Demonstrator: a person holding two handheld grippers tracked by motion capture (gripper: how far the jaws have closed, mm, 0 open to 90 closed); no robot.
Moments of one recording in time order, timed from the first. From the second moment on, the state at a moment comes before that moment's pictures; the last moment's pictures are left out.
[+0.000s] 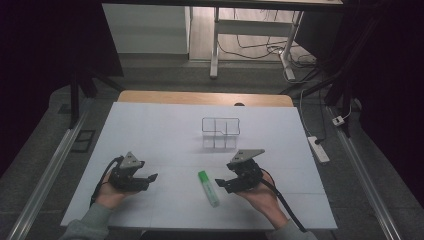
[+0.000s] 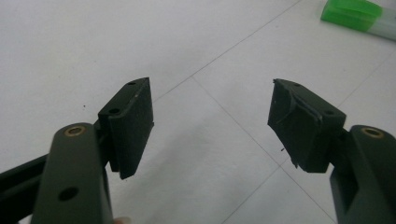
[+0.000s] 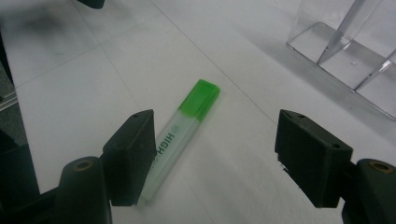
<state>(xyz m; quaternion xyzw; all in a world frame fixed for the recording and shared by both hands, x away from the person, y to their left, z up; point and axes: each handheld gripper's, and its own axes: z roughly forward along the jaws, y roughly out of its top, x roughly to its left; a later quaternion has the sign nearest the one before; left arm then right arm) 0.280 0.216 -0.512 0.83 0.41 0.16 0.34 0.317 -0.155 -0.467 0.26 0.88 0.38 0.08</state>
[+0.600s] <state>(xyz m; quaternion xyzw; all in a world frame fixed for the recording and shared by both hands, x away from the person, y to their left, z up) 0.283 0.221 -0.515 0.83 0.41 0.16 0.34 0.334 -0.104 -0.491 0.26 0.90 0.34 0.07</state>
